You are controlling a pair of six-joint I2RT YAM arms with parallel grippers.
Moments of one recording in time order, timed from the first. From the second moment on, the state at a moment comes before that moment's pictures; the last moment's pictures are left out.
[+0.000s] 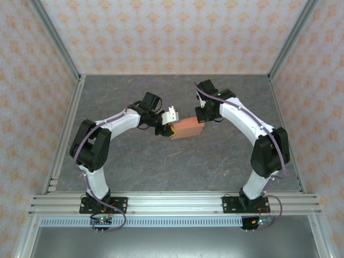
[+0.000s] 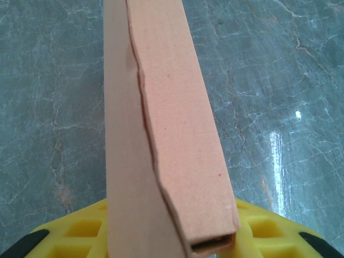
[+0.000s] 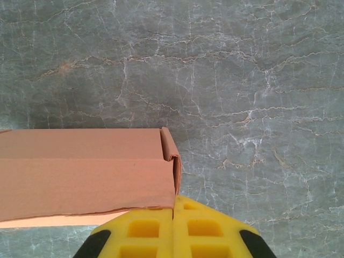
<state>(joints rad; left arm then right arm) -0.42 1.84 1.25 -0.44 0.66 0.79 0.47 1.71 1.49 -0.98 0.08 0.19</state>
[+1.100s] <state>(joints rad) -0.43 1.85 1.27 -0.46 0.65 0.77 0.47 1.65 1.36 -0.83 0.09 0.18</state>
